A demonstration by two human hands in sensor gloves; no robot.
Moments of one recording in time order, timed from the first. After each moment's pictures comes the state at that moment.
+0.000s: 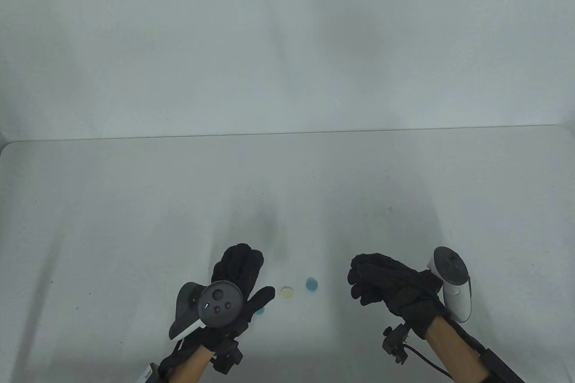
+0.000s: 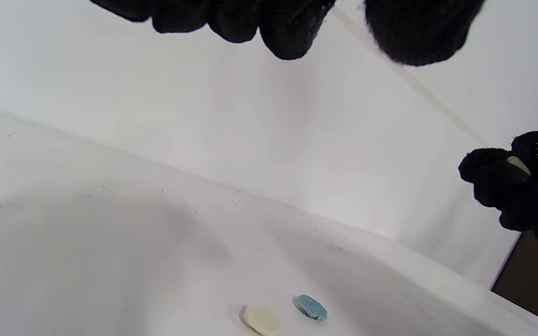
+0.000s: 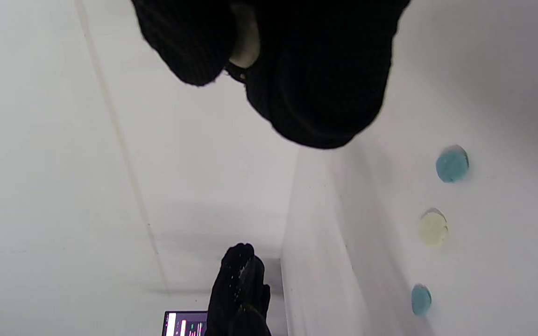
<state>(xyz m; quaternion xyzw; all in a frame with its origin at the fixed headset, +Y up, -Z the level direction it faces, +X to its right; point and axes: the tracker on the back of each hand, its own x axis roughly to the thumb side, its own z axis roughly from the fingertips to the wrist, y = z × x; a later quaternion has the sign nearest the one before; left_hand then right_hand) -0.161 -0.666 -0.299 0.03 -0.24 0.20 0.95 0.200 -0.700 -0.324 0.09 0.14 0.71 0.69</state>
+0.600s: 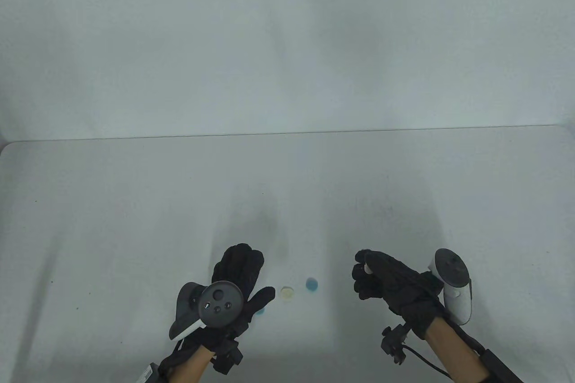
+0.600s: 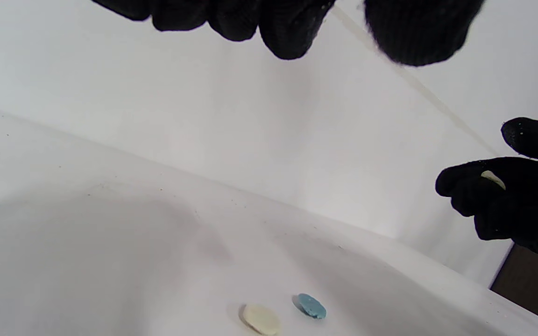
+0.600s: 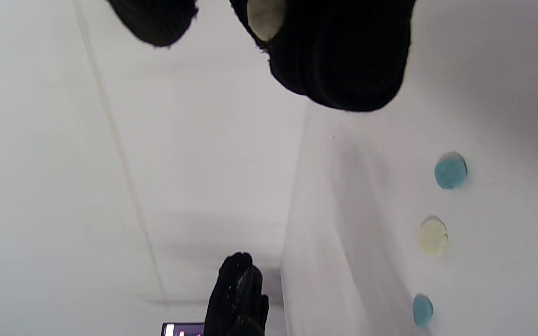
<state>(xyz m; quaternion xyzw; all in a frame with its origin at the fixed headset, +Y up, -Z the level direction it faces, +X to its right) -0.160 -0.668 -0.299 0.03 -0.24 0.20 0.95 0.203 -0.703 -0.322 0.07 0.12 0.71 0.69</state>
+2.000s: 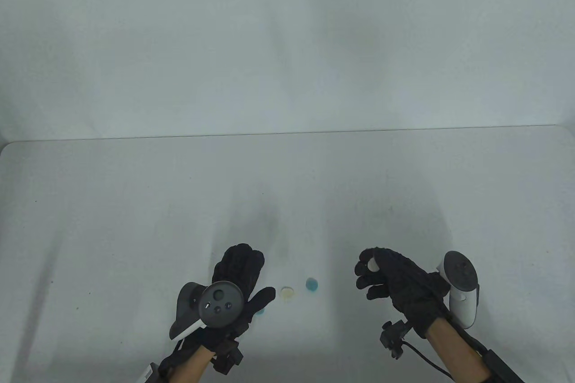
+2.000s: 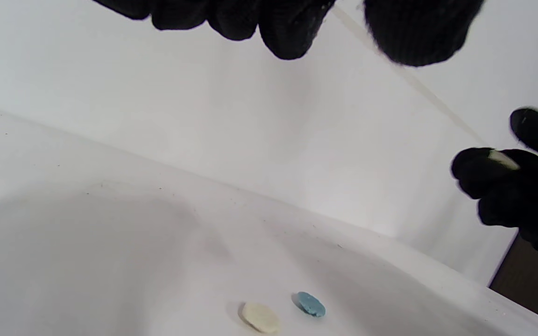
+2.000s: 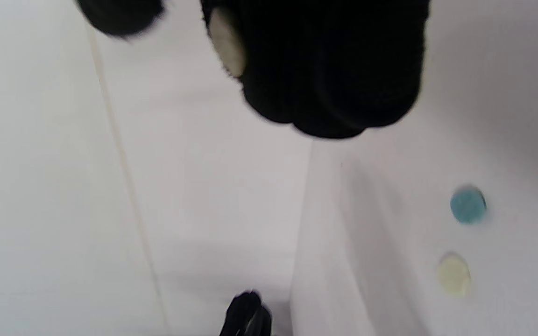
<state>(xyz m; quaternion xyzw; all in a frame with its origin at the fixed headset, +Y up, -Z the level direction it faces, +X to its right) -0.161 -0.671 -0.300 0.03 -0.24 0.20 0.95 0.211 -0.702 -0.321 0.06 0.11 0.69 0.71</state>
